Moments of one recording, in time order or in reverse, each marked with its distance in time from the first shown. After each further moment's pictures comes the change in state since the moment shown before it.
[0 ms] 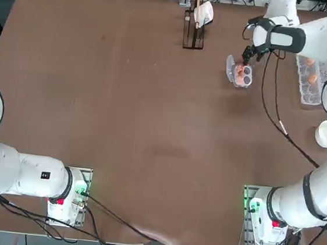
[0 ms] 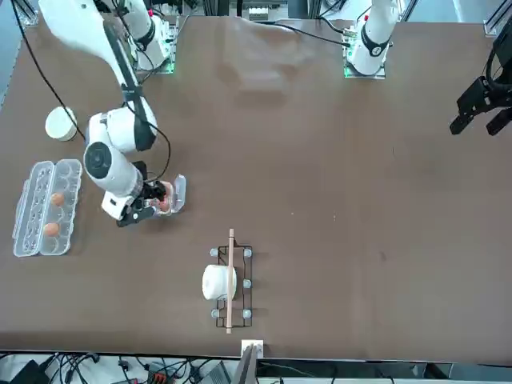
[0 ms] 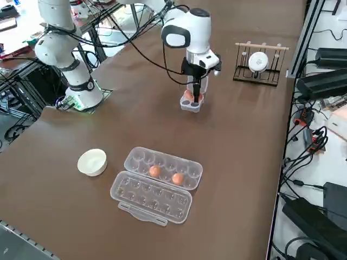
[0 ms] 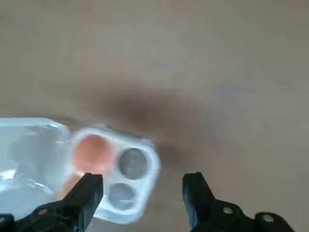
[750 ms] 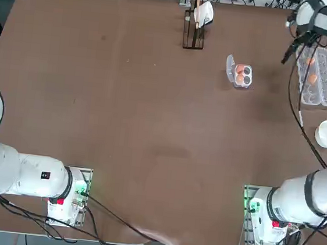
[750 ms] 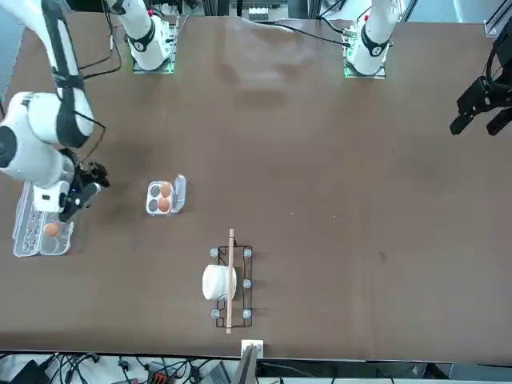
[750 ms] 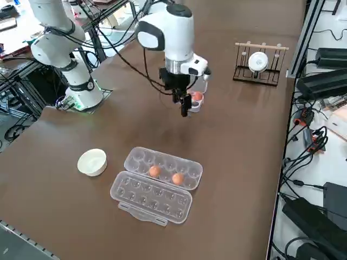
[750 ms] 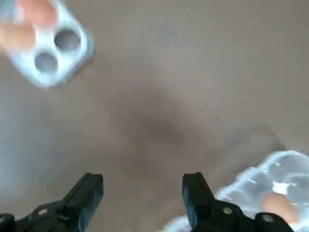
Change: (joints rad) arm -0.279 -0.112 -0.008 0.013 -0.005 -0.162 -0.859
